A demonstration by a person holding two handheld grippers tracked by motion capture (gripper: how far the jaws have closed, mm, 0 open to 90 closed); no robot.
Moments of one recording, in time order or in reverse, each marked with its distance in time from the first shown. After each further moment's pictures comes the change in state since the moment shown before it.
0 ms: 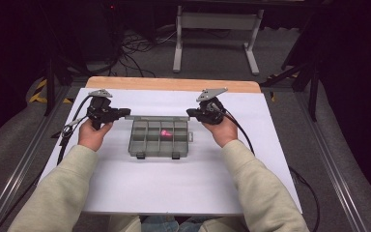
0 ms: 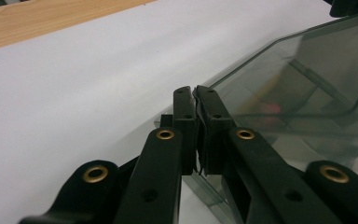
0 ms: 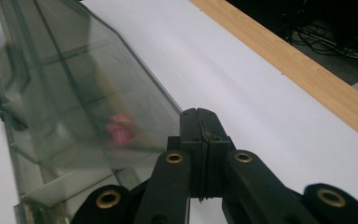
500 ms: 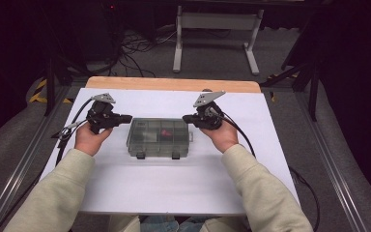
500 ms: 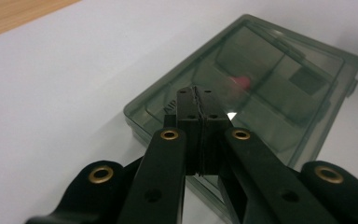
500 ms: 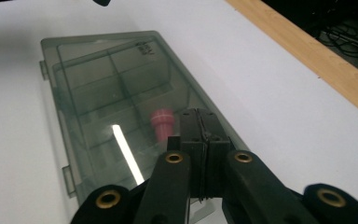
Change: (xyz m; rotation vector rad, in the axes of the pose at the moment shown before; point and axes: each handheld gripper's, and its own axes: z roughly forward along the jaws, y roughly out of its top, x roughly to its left) left arm -0.024 0.000 -0.010 0.094 -0.034 0.106; right arm 0.022 0.005 -0.009 0.023 0.079 -0.035
